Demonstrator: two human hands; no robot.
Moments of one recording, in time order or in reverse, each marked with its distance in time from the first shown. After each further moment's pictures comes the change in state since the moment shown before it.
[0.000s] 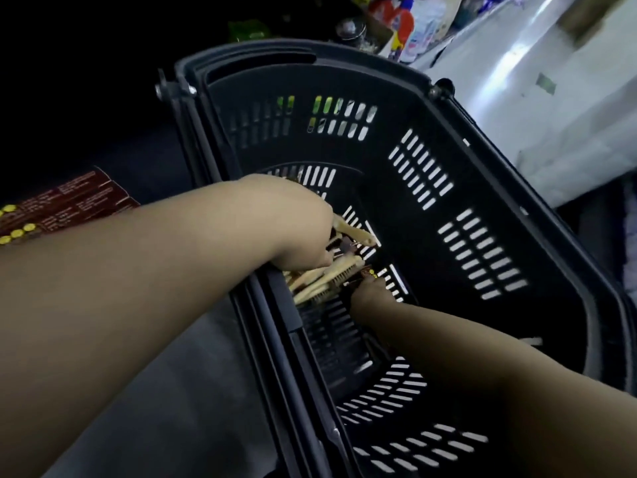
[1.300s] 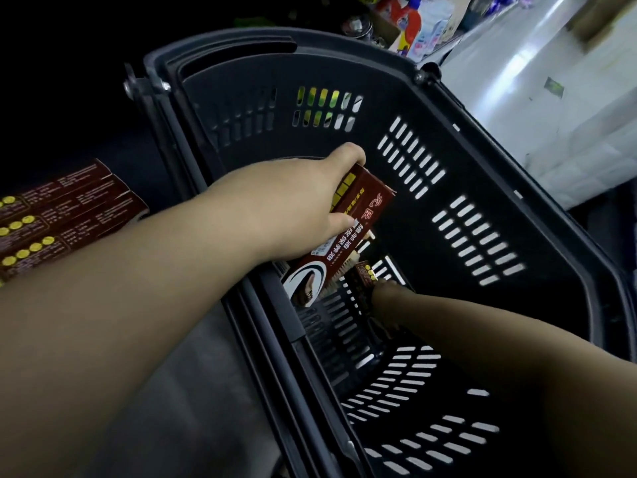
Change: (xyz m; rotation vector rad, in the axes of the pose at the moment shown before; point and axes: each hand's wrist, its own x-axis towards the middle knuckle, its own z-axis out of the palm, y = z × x) left_hand 0.003 -0.011 0.026 -0.607 0.485 -0.009; right_hand -0.029 0.026 -0.036 0.107 -0.148 -0.072
